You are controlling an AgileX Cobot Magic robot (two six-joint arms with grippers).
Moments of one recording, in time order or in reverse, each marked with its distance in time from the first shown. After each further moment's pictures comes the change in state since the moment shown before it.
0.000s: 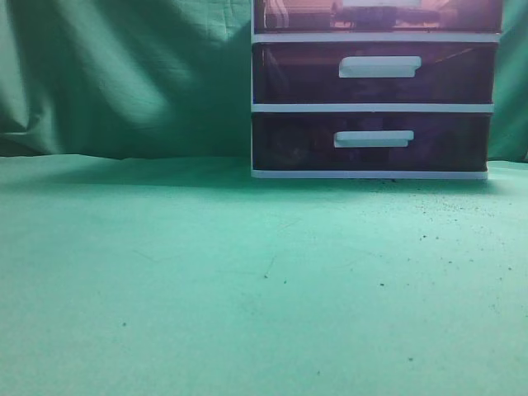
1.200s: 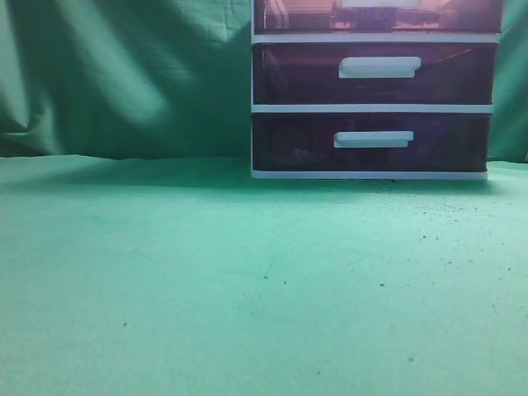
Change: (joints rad) left arm 0.000 0.000 0.000 0.002 -0.002 0.000; right arm -0.380 -0.088 0.241 -0.816 -0.273 0.749
